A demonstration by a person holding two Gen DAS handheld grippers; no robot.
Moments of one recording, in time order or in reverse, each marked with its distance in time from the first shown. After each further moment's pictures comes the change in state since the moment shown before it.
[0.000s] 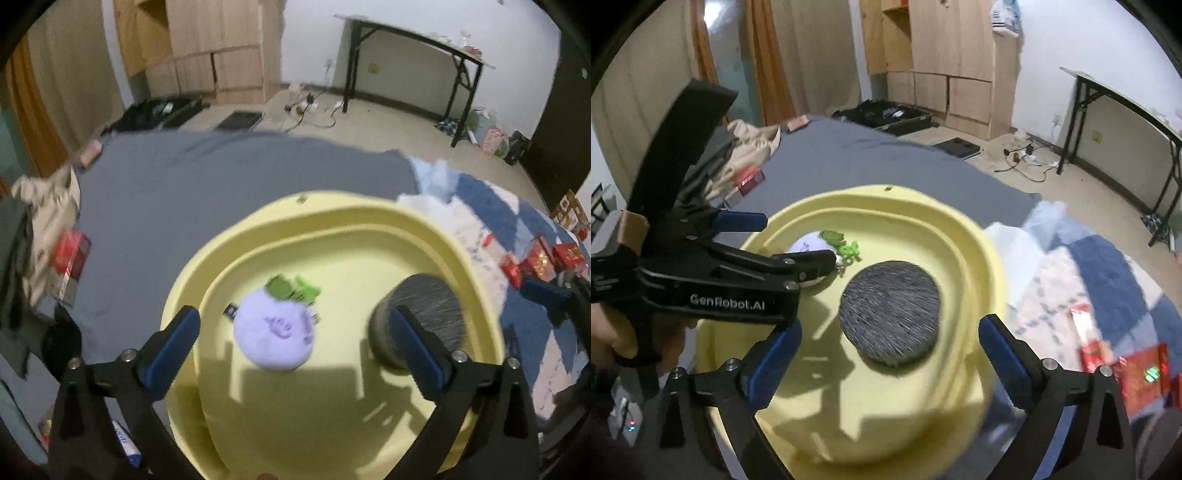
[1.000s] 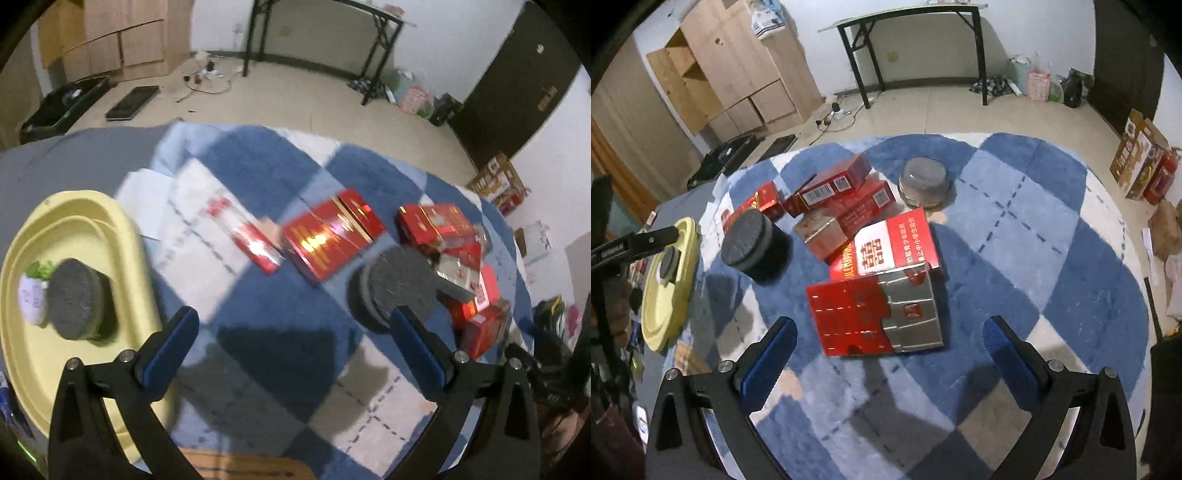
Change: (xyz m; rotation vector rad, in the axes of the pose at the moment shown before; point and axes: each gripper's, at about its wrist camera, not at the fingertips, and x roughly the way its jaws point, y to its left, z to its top) left arm -0.007 -0.239 0.004 0.063 0.183 -0.289; right arm -0.261 -0.272 -0.224 0.565 0.078 -0.283
